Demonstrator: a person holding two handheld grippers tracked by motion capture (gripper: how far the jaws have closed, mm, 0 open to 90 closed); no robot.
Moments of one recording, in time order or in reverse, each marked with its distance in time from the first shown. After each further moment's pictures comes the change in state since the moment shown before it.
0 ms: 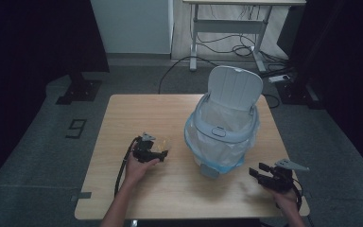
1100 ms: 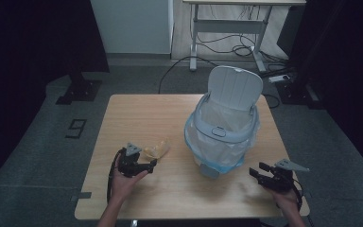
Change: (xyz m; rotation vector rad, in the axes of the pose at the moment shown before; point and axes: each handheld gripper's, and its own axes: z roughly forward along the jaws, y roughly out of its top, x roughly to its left) left arm -0.013 -0.023 -0.070 -0.092 0.080 -0.017; right arm 0.003 0.001 -0.003 -0.014 -0.003 -0.031
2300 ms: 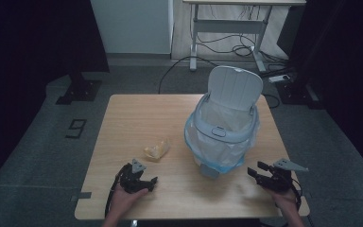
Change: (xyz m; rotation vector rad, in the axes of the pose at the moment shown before) left arm -0.014 -0.062 0.010 0.116 -0.001 0.105; right arm 0.007 0.004 0.000 -0.011 0.010 -0.032
